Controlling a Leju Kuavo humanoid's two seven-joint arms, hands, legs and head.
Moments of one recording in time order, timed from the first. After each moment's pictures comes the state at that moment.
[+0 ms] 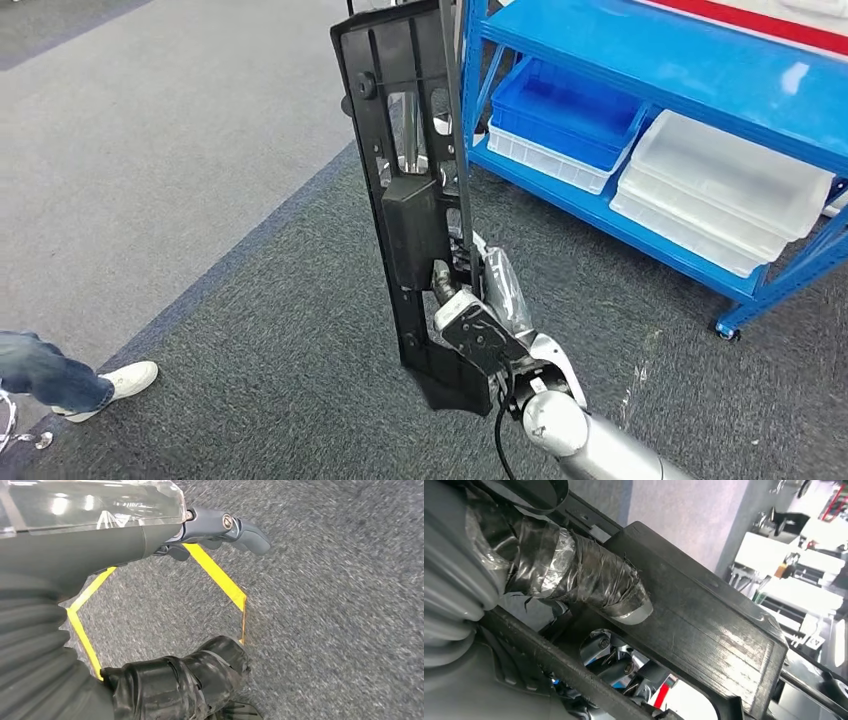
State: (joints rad) left arm -0.10 0.08 -0.70 -0.24 1.02 0.54 -0.36; right arm -0.36 -0.22 0.69 -1.80 0.02 -0.48 -0.07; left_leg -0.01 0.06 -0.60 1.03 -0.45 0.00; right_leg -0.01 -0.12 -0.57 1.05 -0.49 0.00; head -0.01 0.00
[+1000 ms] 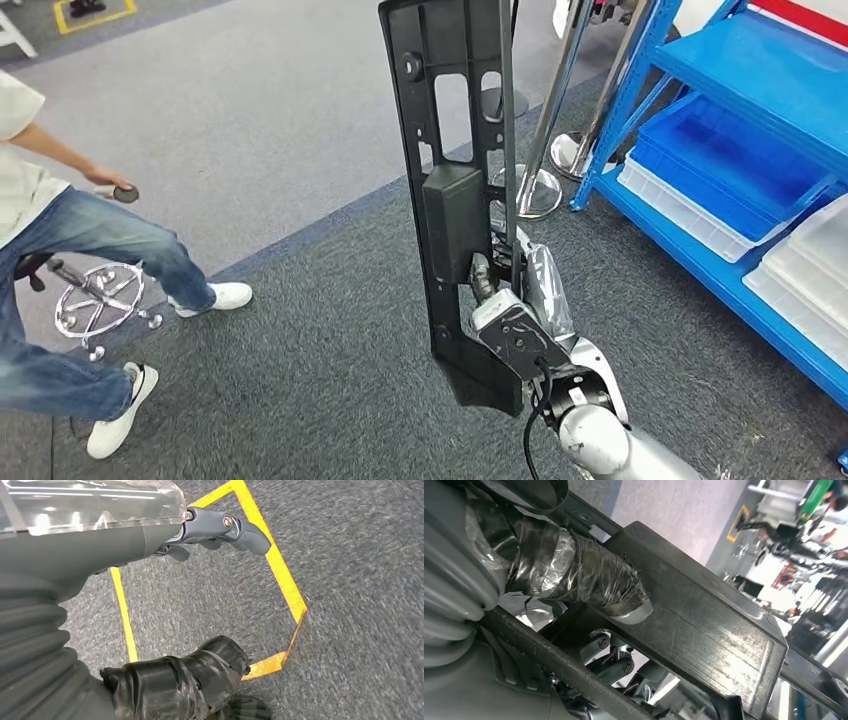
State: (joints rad) left arm -0.10 0.07 -0.70 -0.23 0.99 0.53 -0.34; right arm -0.28 -0.30 0.60 -1.96 0.13 -0.50 0.05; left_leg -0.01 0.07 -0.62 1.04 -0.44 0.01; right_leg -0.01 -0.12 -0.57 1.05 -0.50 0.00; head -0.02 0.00
